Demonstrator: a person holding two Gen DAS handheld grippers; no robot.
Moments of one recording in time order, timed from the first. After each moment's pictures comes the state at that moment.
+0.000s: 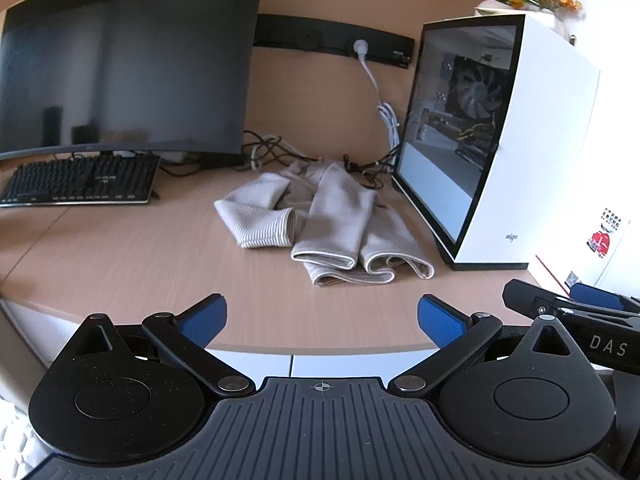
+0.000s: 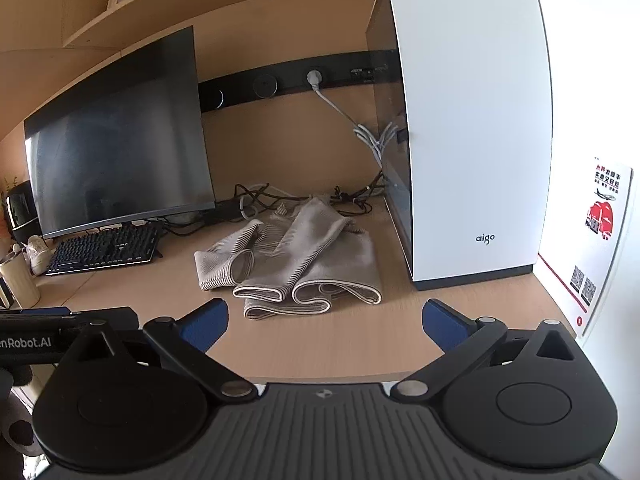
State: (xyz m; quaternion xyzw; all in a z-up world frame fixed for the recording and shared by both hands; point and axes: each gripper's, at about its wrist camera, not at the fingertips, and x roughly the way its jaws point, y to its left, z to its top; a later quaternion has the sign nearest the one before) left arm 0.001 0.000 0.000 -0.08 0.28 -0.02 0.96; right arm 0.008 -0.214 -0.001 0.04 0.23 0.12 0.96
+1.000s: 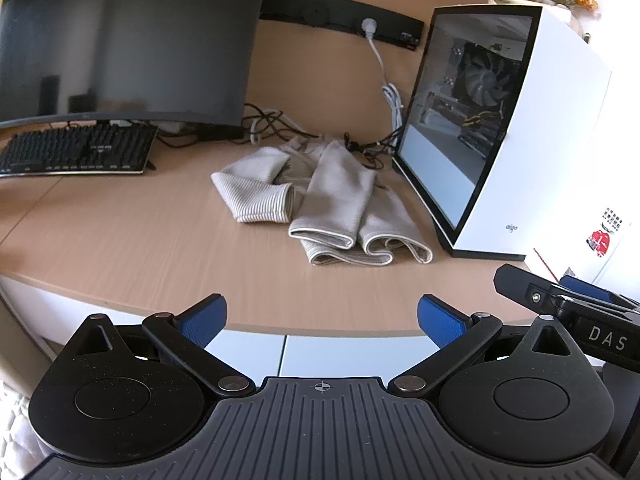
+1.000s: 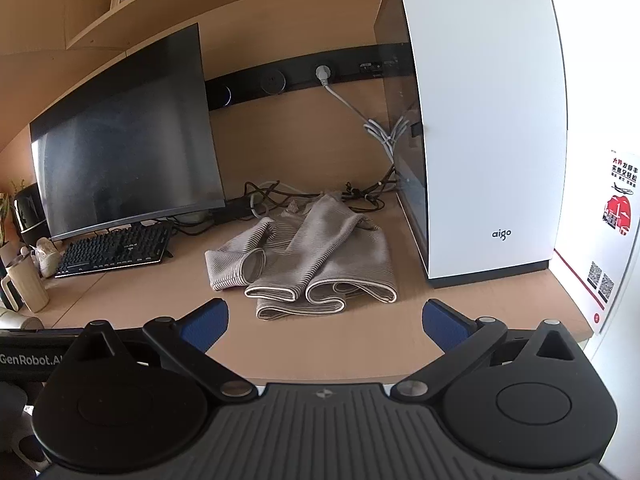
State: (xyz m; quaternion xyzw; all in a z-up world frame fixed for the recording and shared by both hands) left arm 0.009 0.007 -0.003 -0.09 0.31 -0.02 0.94; right arm 0.017 -0.206 -0.002 0.06 0.23 0.14 0.96
